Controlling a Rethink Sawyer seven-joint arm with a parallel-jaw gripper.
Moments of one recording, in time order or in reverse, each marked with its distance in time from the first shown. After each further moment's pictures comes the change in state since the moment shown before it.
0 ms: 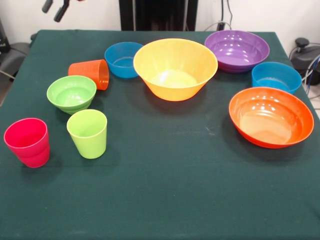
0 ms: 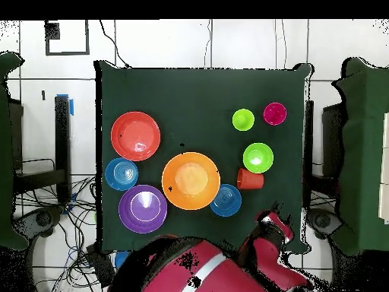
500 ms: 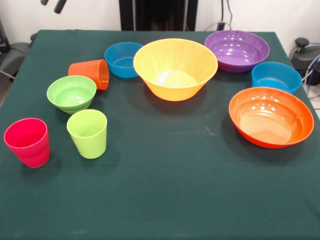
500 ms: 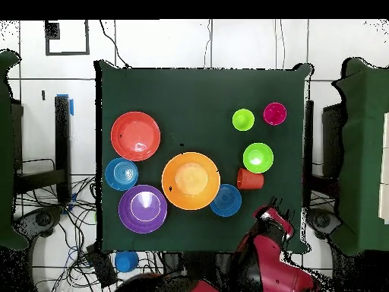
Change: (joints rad) arm -0.006 -0.145 0.051 -0.004 -0.091 0.130 0.000
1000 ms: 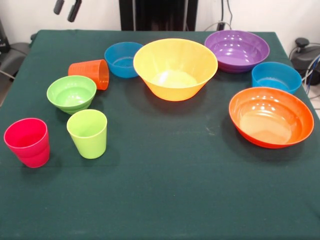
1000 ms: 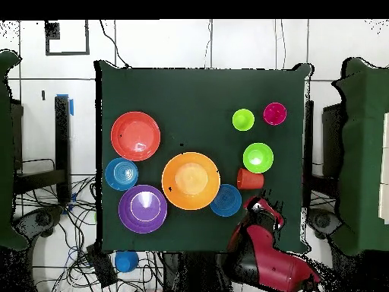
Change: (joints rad) arm -0.023 -0.080 0.118 -0.001 -0.011 0.131 0.000
